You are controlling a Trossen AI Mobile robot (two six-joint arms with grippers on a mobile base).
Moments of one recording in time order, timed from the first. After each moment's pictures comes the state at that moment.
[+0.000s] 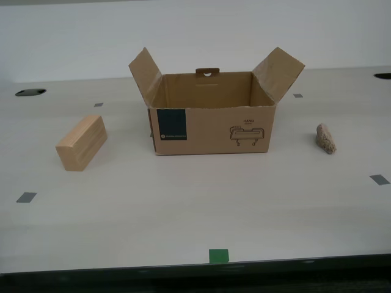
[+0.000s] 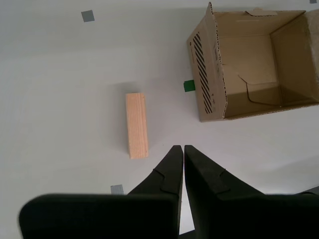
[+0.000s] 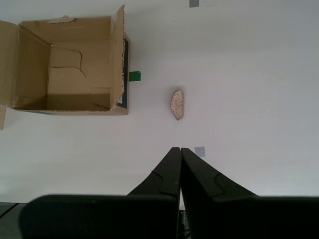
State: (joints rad) arm 0 0.01 1.25 1.68 -1.55 -0.16 0.08; arm 1 -0.11 1.40 1.64 -1.37 0.22 -0.02
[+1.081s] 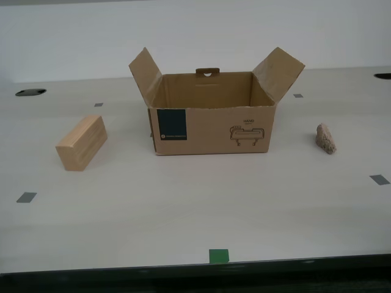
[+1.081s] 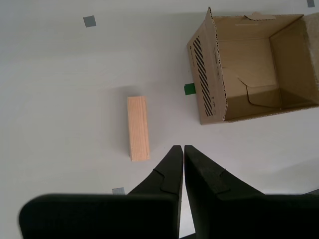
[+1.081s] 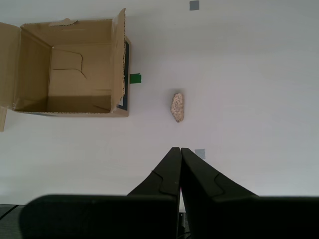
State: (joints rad) arm 0 0.01 1.25 1.68 -1.54 -0.16 0.08; arm 1 -0.11 1.39 1.64 -1.36 0.22 -0.01
